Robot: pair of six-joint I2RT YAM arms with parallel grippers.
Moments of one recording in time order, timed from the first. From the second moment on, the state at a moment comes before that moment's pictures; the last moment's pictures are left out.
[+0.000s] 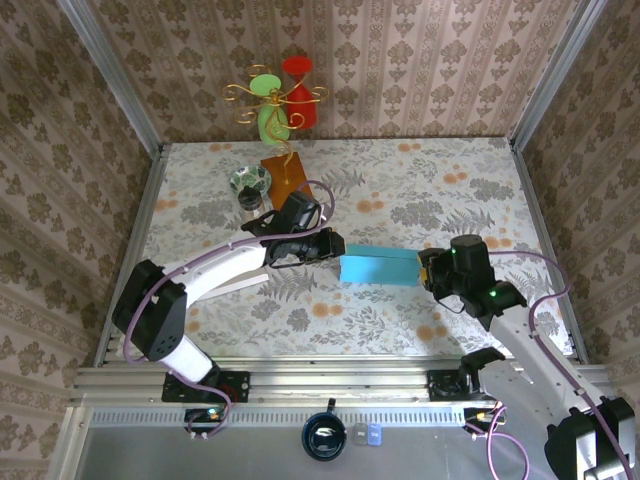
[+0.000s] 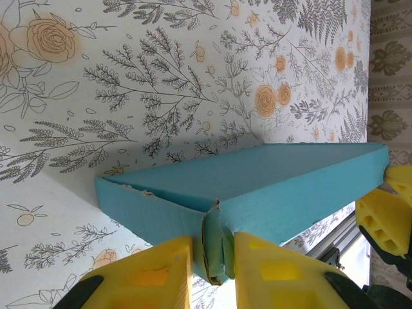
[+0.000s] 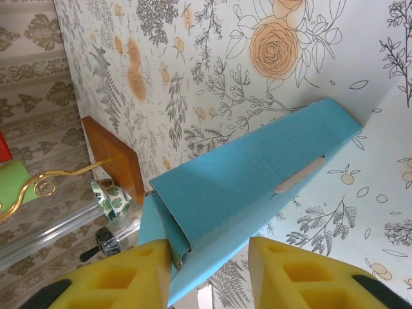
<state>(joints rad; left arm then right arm) -0.76 1.58 1.10 -0.37 0.39 -0.81 0.24 0.82 0.53 -0.44 -0.14 1.57</state>
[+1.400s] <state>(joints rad) -0.85 1.47 1.02 -0.37 0.22 -0.62 0.08 1.11 0.54 -0.22 -0.50 1.55</state>
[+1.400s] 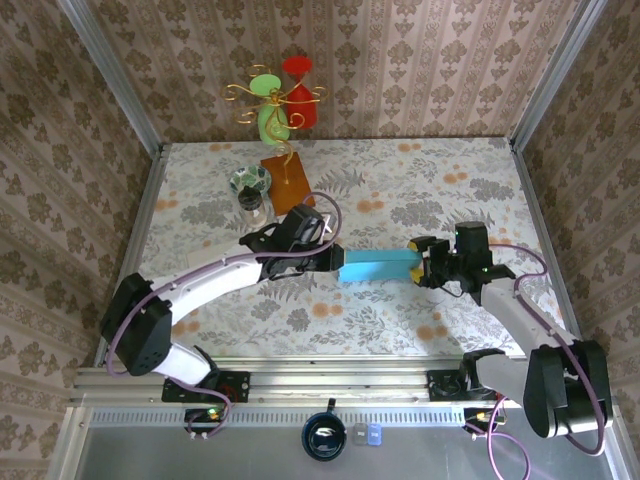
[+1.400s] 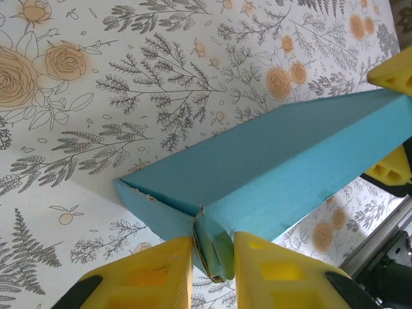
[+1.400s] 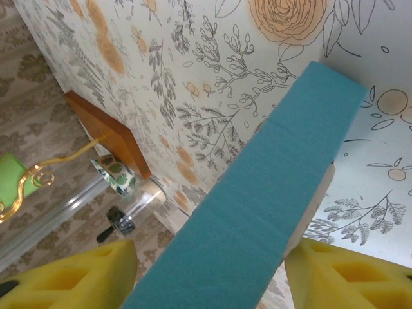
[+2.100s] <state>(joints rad) -0.87 1.54 0.99 -0.38 0.19 -0.53 0.07 1.15 0.47 -0.24 -0.49 1.12</state>
